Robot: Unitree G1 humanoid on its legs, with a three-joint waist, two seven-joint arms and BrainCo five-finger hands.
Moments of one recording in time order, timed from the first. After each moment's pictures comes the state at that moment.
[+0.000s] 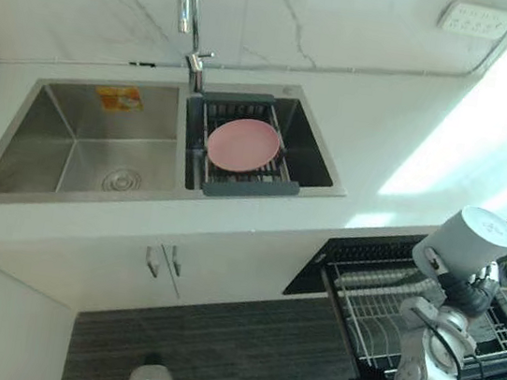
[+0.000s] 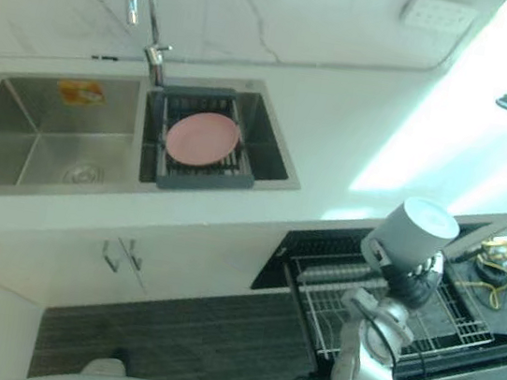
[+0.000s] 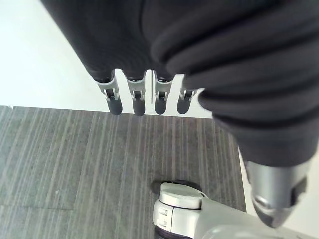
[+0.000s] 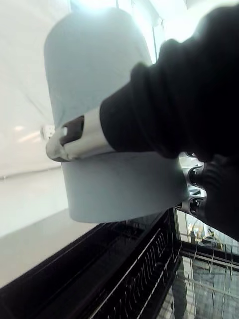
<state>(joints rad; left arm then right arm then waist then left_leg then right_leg) 0.37 0.06 0.18 0.91 -0.04 0.21 0.18 0.07 -0.17 -0.39 0.01 0.34 -0.15 -0.36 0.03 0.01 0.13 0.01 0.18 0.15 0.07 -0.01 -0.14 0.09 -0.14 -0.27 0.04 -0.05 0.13</state>
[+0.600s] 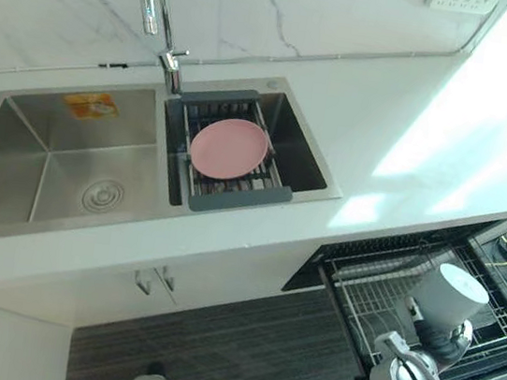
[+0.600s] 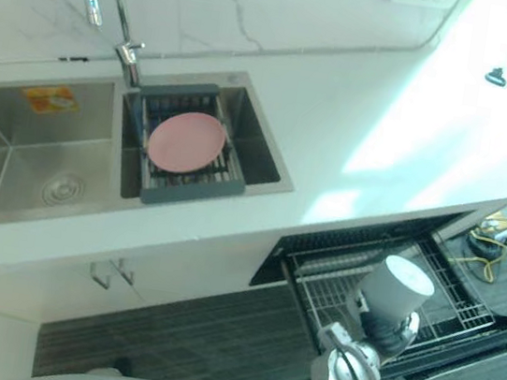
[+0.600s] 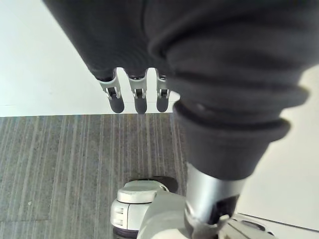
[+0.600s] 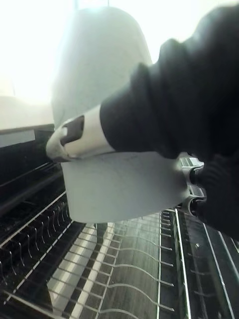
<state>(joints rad) 0.33 0.06 0.19 0.92 -0.02 0.17 0.14 0.21 -0.04 -0.40 0.13 0.27 -0.17 -0.55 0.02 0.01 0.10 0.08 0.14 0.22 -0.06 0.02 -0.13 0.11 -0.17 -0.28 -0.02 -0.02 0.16</state>
